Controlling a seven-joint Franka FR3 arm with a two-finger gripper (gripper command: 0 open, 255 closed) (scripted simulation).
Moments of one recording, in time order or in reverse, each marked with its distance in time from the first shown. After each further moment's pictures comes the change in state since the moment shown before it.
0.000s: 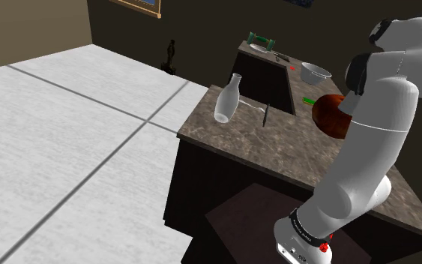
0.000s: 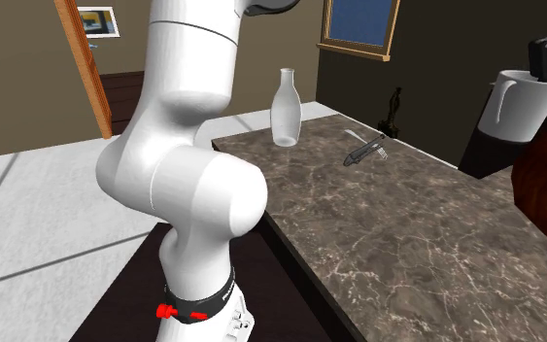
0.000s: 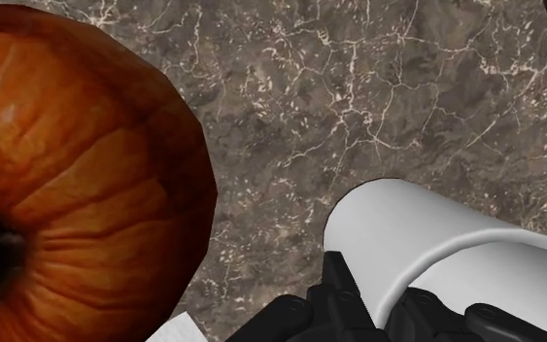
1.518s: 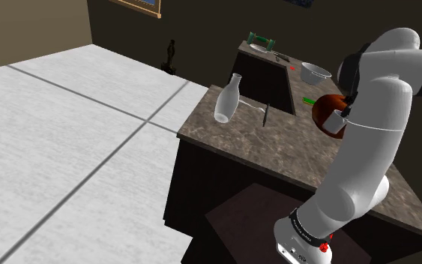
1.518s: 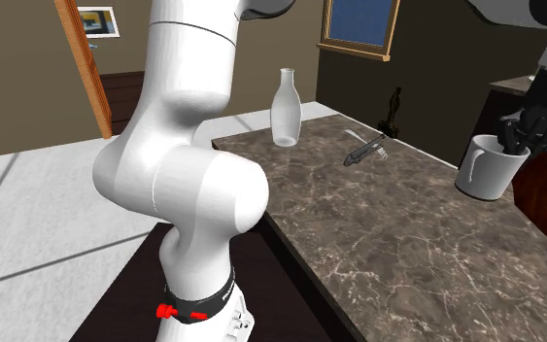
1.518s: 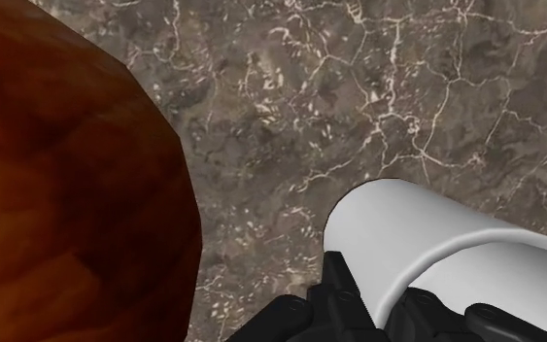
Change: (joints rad) arm 0.066 0.031 0.019 -0.303 0.043 0.294 -0.046
